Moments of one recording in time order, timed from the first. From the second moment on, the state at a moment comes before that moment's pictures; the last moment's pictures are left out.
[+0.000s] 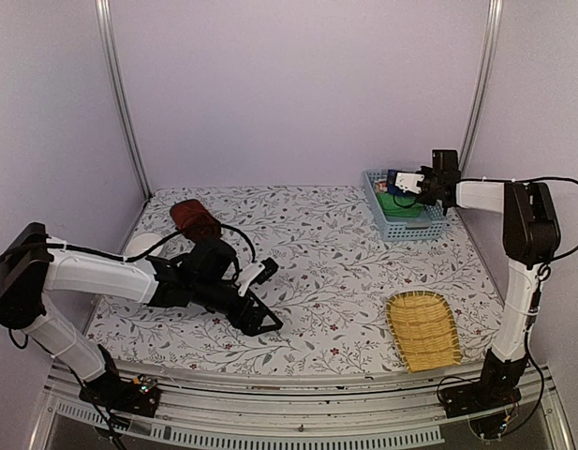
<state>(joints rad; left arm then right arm) -0.88 1.52 0.74 -0.01 0.38 -0.20 0.10 2.05 1.52 0.03 0.04 -1.31</state>
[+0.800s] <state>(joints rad) -0.88 1.52 0.74 -0.01 0.37 -0.21 0.03 2.15 1.41 0.24 -0.16 -1.56</state>
